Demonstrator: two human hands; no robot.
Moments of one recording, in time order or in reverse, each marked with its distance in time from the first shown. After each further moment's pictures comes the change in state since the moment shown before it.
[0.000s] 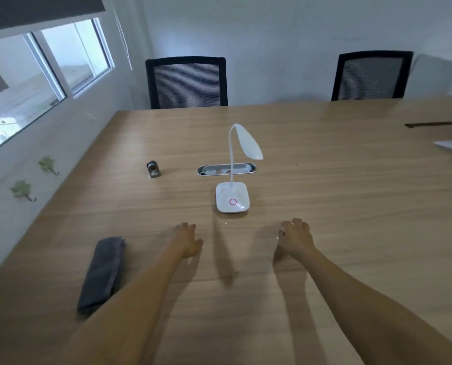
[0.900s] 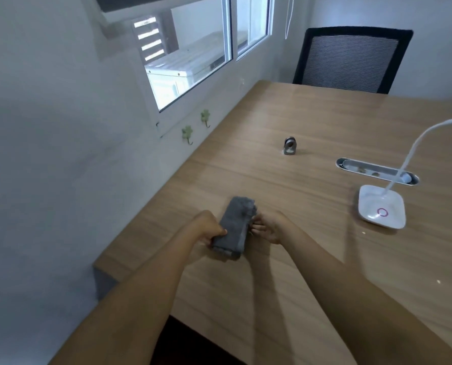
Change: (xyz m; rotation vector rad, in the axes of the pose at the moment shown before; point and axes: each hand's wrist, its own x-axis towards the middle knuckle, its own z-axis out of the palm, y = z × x) left_hand -0.095 -0.220 0.007 -0.707 -0.022 -0.523; right_hand -0.065 -0.310 0.153 0.928 -0.805 0.136
